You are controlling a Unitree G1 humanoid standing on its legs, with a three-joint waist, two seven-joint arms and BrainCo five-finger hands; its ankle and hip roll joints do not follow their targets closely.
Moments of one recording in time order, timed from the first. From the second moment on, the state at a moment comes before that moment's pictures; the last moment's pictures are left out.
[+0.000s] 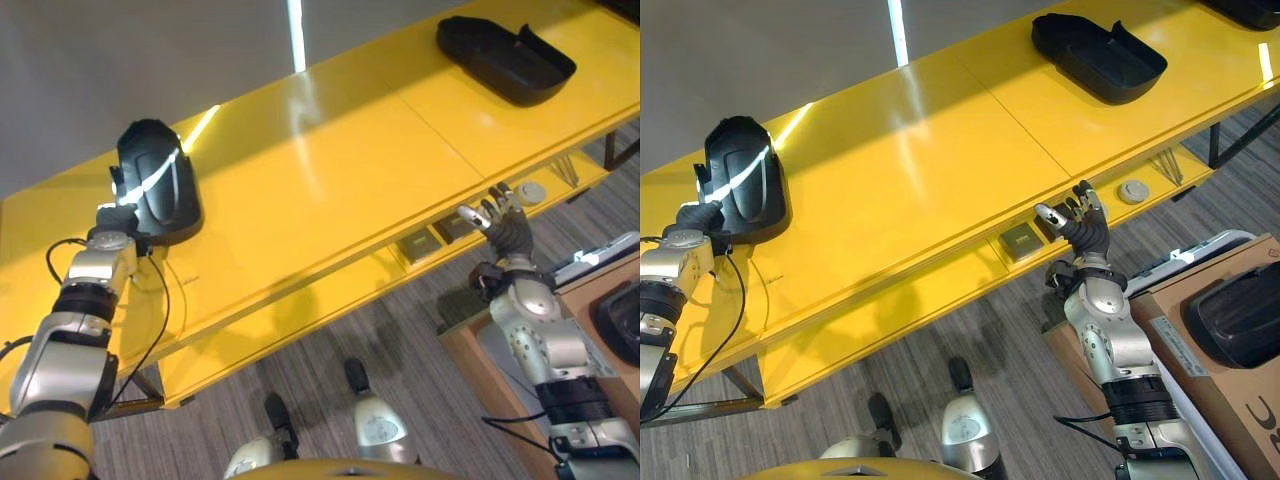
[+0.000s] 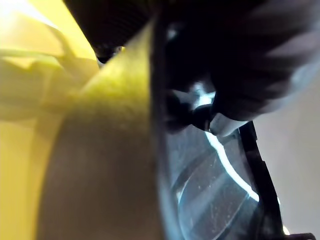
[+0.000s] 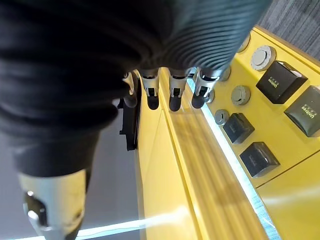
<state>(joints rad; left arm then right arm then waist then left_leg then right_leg) -0.72 0.67 -0.16 0.81 -0.47 0.40 0.33 -0.20 -0.65 0.03 0.02 0.63 0.01 -0.31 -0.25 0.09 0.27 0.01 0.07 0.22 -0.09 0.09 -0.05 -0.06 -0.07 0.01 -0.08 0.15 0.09</state>
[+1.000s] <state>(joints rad) -0.39 0.67 -0.03 0.66 -0.38 0.39 0.21 -0.10 -0.64 -0.01 -0.03 0.63 0.05 -0.31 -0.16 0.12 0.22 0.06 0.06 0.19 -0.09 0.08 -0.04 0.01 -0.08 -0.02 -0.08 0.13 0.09</state>
